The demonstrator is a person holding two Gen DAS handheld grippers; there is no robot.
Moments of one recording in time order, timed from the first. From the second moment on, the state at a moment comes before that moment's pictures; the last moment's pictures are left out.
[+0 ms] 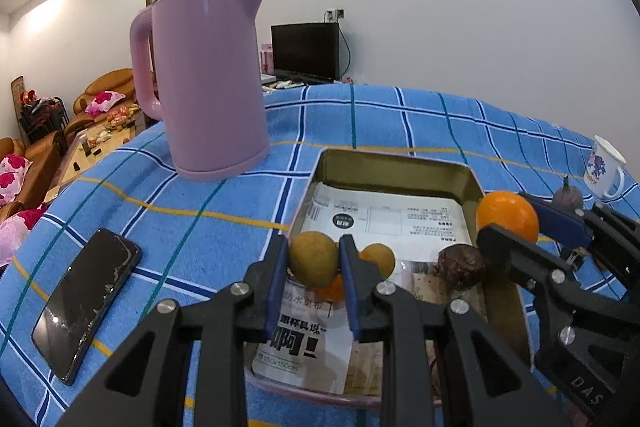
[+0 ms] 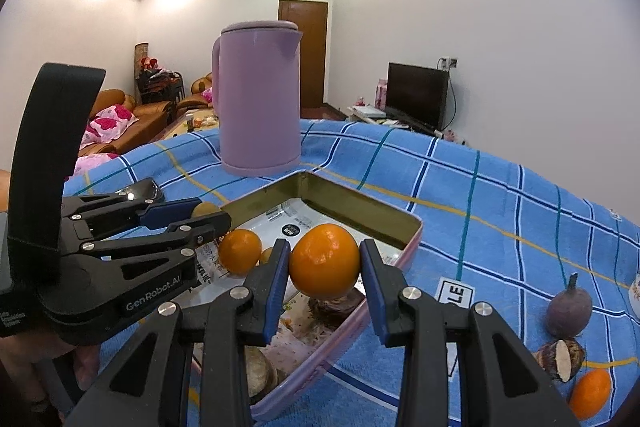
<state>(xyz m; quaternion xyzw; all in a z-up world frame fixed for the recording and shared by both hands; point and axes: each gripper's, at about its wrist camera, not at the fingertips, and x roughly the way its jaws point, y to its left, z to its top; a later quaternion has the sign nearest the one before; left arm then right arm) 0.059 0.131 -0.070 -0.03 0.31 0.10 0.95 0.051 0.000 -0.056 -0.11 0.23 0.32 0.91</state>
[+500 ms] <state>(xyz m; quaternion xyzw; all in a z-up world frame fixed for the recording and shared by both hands) 0.067 0.130 -0.077 -0.02 0.33 0.09 0.94 0.058 0.015 -0.066 -0.14 0.27 0.33 0.89</state>
